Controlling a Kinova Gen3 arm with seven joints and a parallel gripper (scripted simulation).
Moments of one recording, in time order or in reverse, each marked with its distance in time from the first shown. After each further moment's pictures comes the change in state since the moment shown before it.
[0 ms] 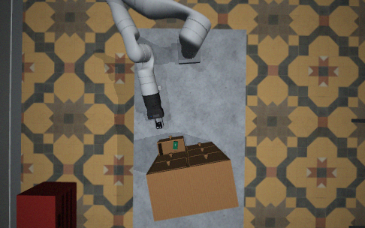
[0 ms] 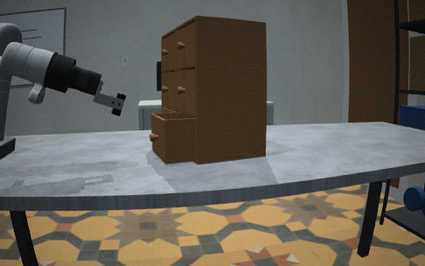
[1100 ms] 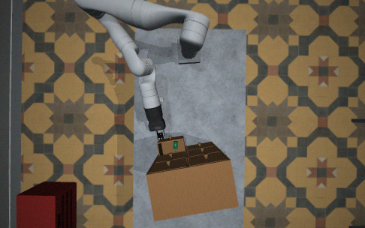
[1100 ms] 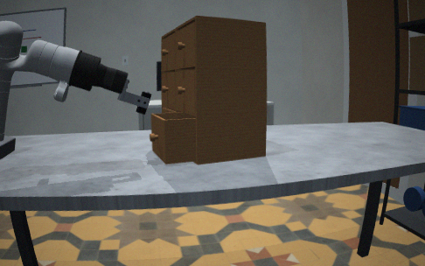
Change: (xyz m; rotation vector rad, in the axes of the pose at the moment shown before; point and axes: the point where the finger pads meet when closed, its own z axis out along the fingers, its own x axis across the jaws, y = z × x) arm -0.002 0.020 0.052 0.000 -0.006 0.002
